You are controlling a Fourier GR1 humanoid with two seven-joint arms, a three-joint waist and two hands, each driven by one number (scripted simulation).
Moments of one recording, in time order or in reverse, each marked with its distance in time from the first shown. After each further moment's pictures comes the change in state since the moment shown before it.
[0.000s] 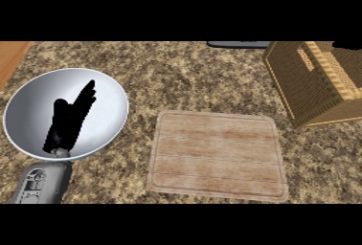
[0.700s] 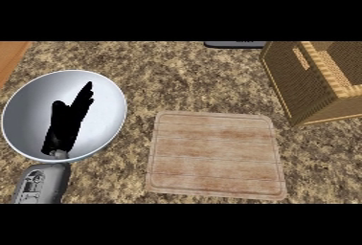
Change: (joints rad) left arm 0.010 0.001 0.012 0.010 -0.003 0.008 -0.016; right arm 0.056 -0.151 -0.207 -0.006 -0.164 -0.172 -0.022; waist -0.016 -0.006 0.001
